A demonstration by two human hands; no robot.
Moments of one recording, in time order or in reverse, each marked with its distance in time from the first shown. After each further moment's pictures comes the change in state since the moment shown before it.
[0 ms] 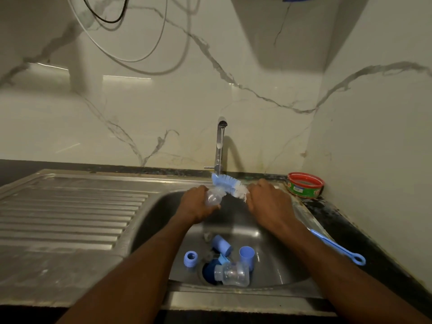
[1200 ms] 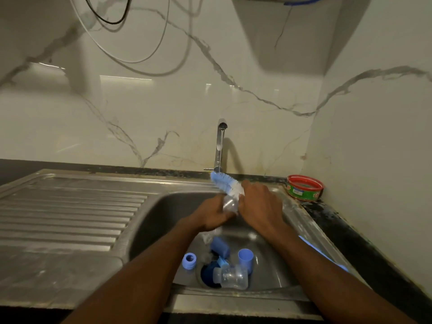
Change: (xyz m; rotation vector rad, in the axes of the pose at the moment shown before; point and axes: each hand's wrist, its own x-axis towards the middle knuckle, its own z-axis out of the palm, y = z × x) left_hand -0.015 0.032 0.004 -0.244 -0.293 0.250; right_hand 0.004 -0.022 0.001 0.171 0.035 0.096
